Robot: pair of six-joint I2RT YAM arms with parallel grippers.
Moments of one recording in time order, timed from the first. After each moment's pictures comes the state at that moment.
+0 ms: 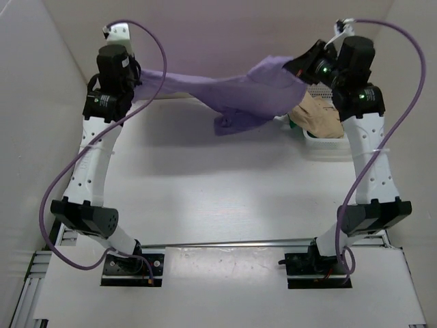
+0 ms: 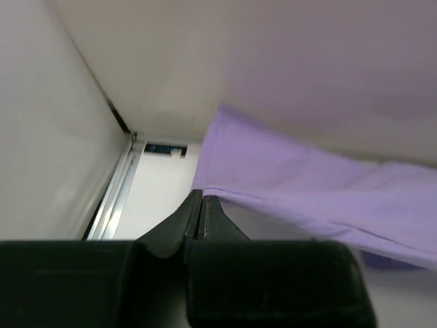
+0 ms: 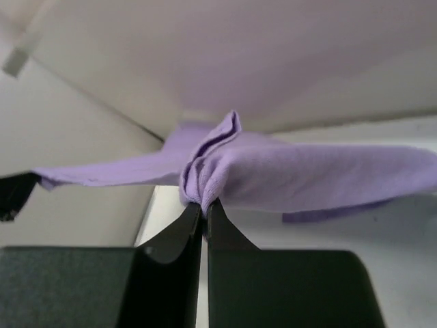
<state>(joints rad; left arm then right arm) -0.20 1.61 2.03 -0.59 -0.41 0.00 0.15 1.62 2.09 -0.59 -0.35 0.61</state>
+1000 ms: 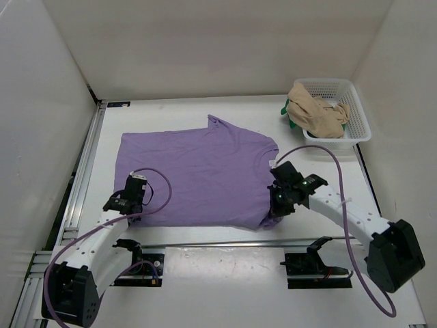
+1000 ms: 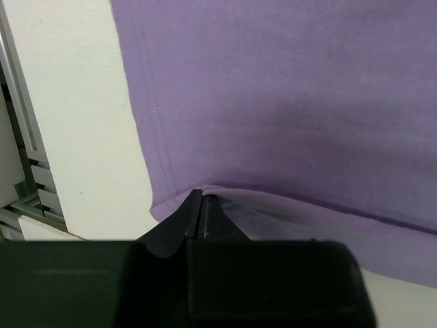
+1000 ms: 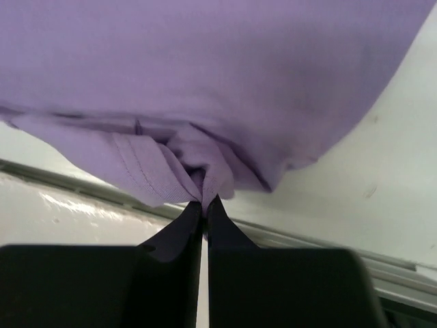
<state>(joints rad) -0.20 0.88 0.41 -0.67 -0.48 0.00 0.61 1.12 0.68 -0.78 -0.13 0.50</state>
